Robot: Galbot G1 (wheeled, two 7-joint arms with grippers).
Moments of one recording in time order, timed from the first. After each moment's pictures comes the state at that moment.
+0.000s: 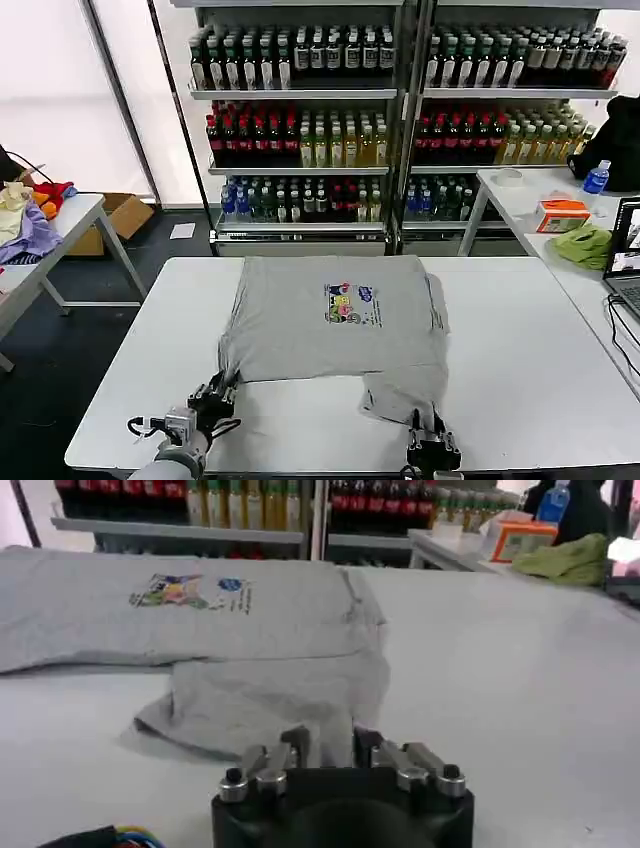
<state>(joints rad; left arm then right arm) 1.46 -1.32 -0.47 -1.98 -0.16 0.53 -0.03 -1.68 1.33 0.23 2.10 0.17 -0.36 0.52</state>
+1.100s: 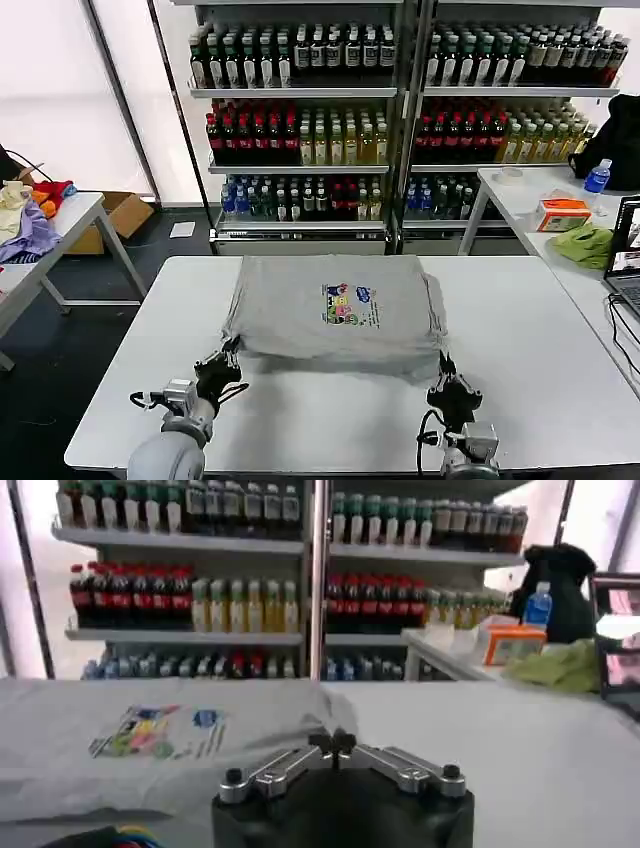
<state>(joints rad) 1.25 -1.33 -0.44 -1.90 -0.26 0.38 -0.04 -1.37 1.33 0.38 2.06 0.17 -0.30 0.34</state>
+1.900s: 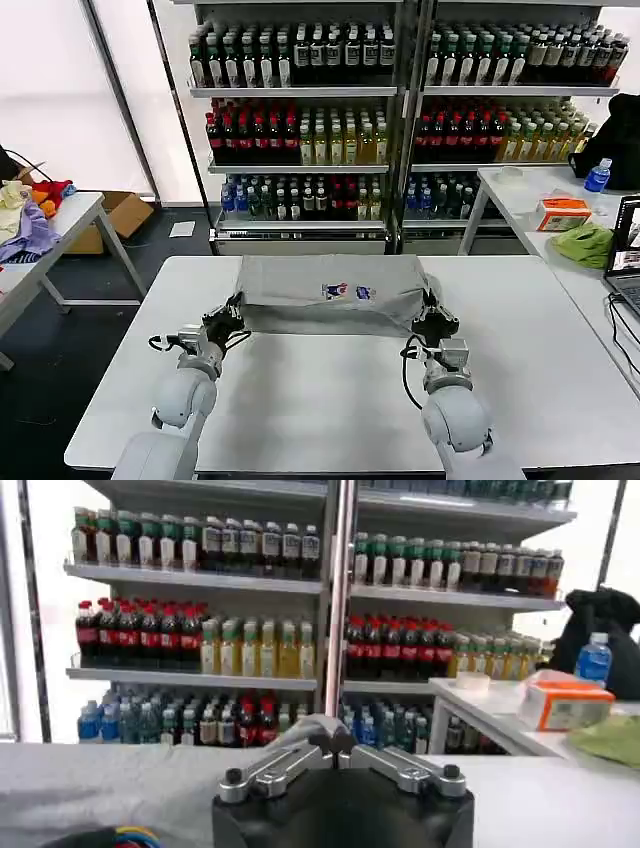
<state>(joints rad) 0.96 -1.31 -0.39 -1.59 -0.28 0.35 -0.06 -1.01 1.36 0.30 1.76 0.16 -0.33 0.30</state>
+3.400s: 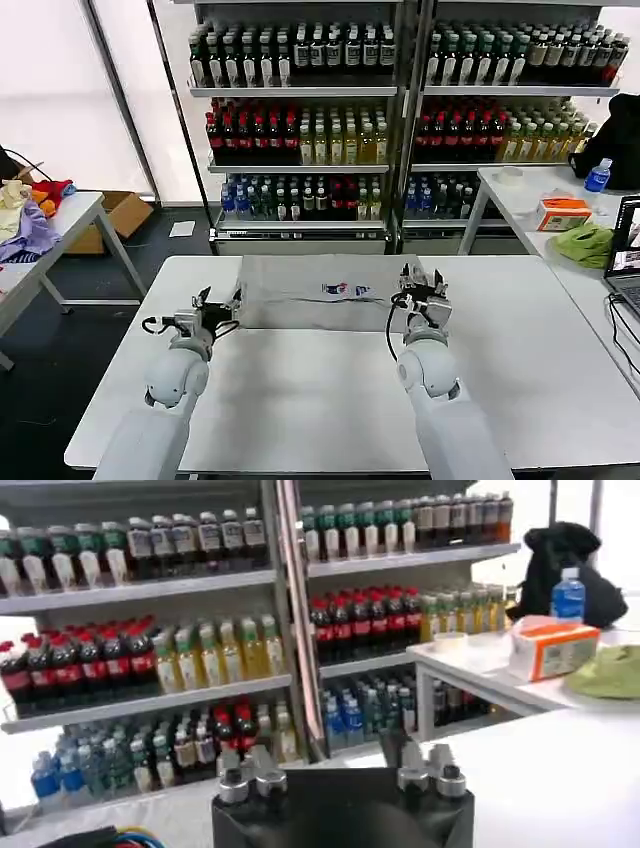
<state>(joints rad) 0.96 -1.26 -0.39 -1.62 -0.26 0.47 -0.11 -0.97 1.41 0.31 1.73 0.31 -0.38 0.52</state>
